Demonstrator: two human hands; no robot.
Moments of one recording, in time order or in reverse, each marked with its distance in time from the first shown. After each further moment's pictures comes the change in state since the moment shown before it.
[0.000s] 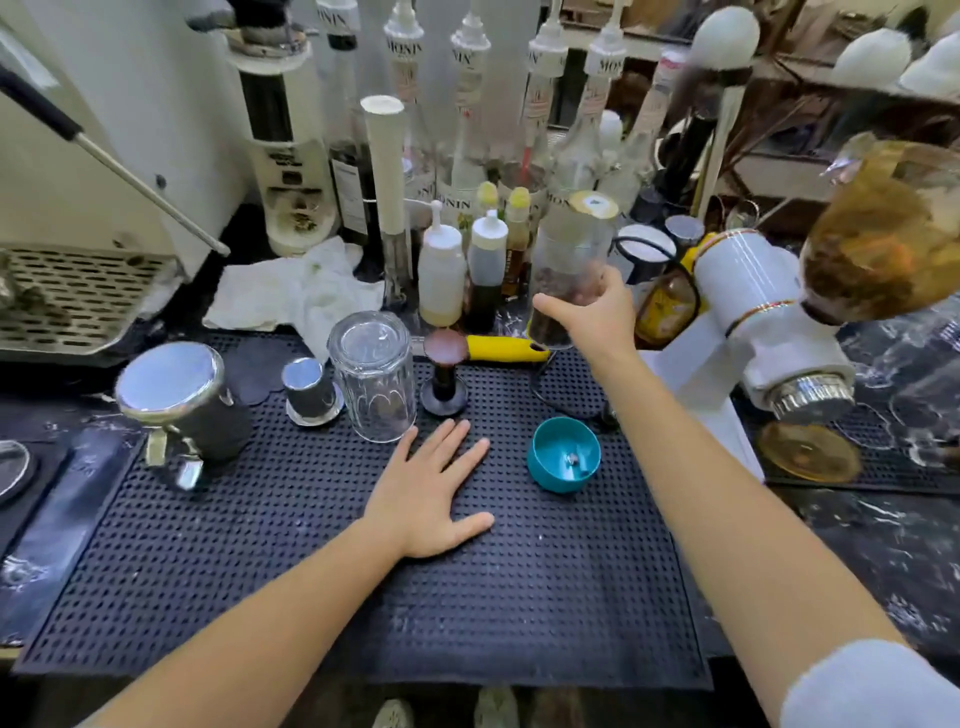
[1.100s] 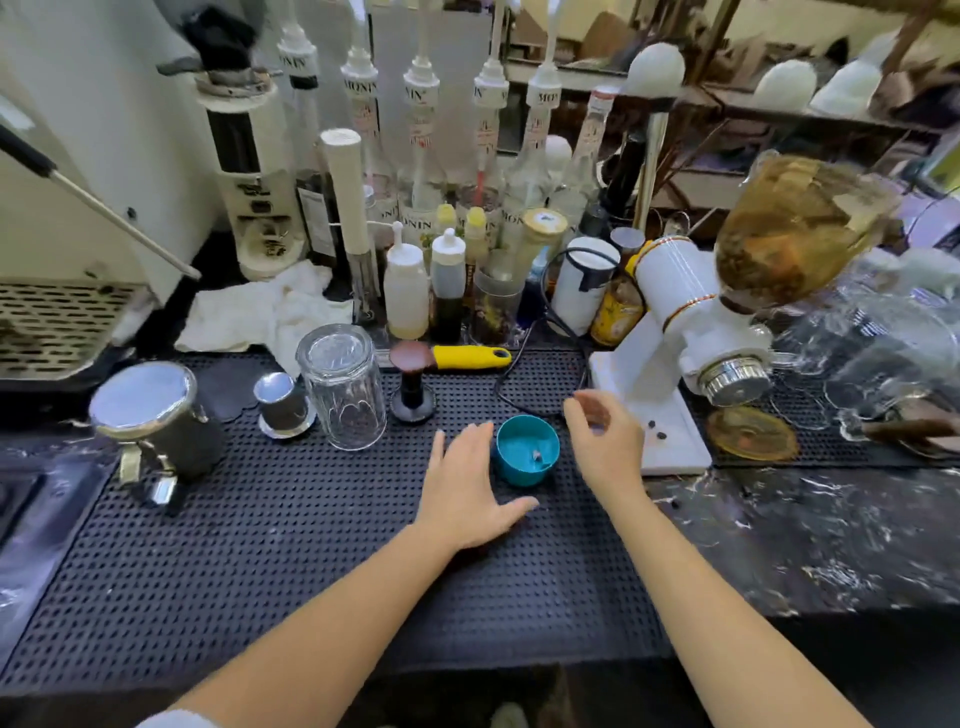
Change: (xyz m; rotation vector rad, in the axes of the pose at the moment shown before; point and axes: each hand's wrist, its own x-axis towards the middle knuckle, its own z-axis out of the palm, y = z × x) left_hand 0.030 0.079 -0.014 -0.317 0.130 -0.179; right_hand -0.114 0.068 -0.056 -0.137 0.102 -0.025
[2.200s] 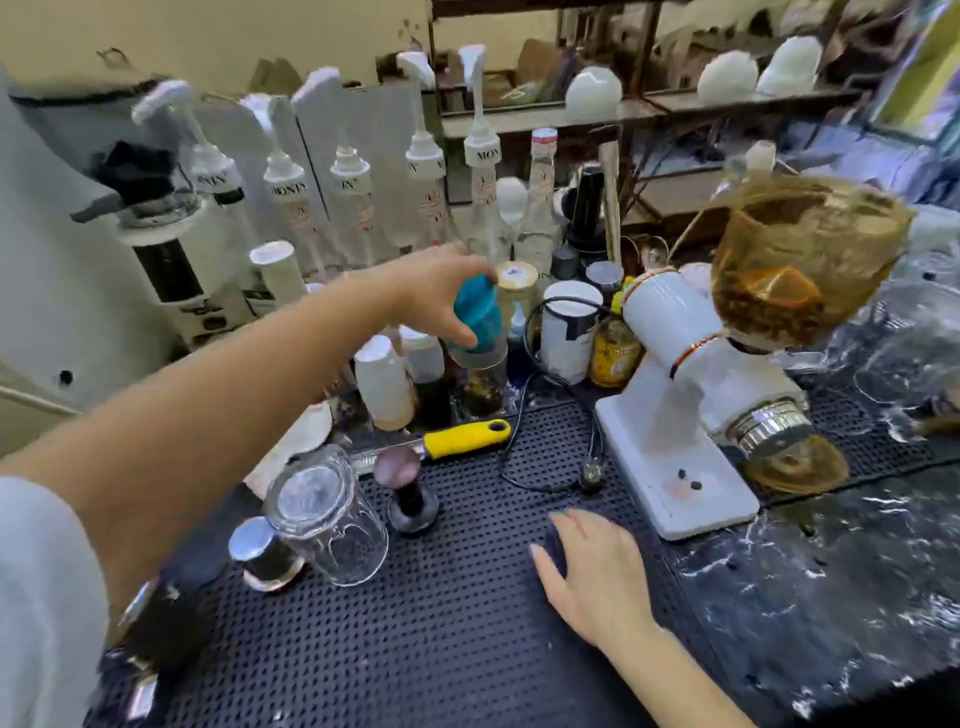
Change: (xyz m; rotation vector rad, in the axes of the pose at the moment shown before) left_hand 0.256 0.027 -0.220 0.374 -0.228 0.518; right_hand -0.029 0.011 0.038 -0.716 -0.256 -0.113
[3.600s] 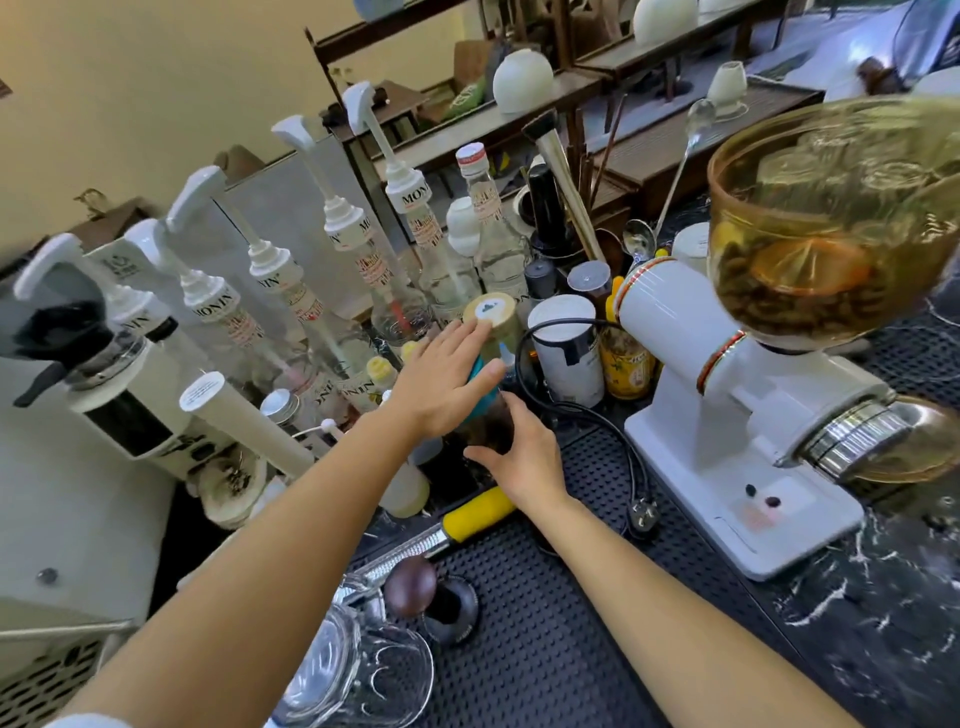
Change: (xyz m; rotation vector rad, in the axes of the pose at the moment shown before) left_hand 0.041 -0.003 0.072 -0.056 0.042 -0.045; right_hand 0.202 -0.048 0.024 0.850 0.243 0.240
